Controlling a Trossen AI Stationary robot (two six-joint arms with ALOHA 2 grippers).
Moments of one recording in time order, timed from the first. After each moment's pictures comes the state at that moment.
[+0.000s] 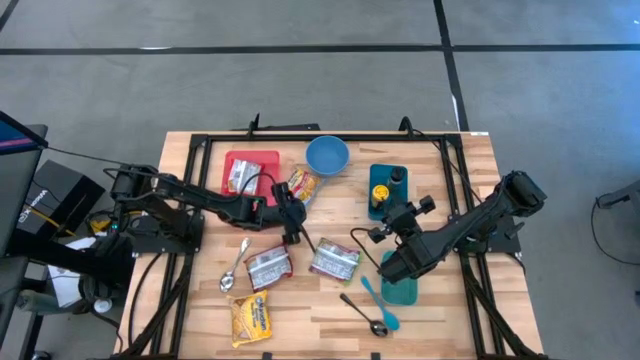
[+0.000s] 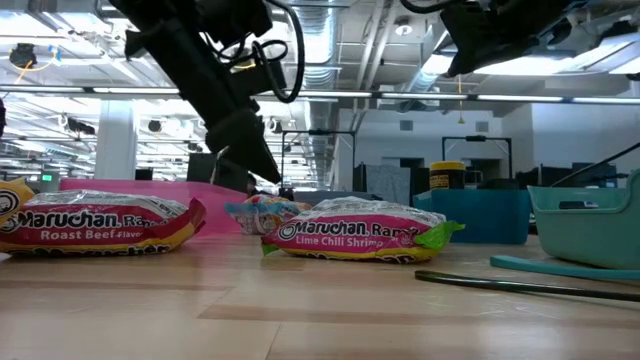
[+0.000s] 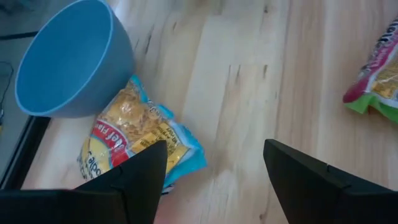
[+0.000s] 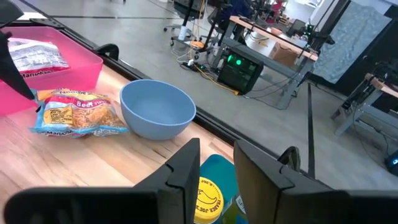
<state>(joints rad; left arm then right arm) -0.07 1.57 0.83 -0.13 -0.52 0.03 0.50 1.63 1.16 -1.44 1.33 1.59</state>
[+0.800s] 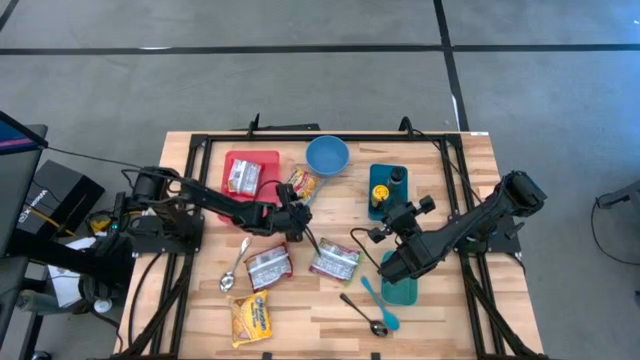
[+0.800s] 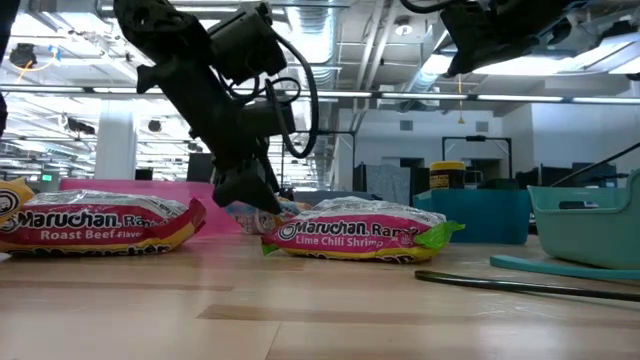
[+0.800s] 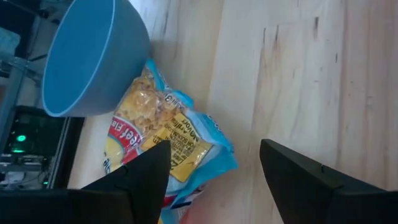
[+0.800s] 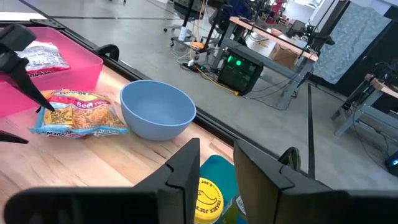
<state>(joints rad) -0.06 1.73 0.83 -0.03 -0.69 0.16 0.50 1.63 1.16 -1.43 1.34 1.59</state>
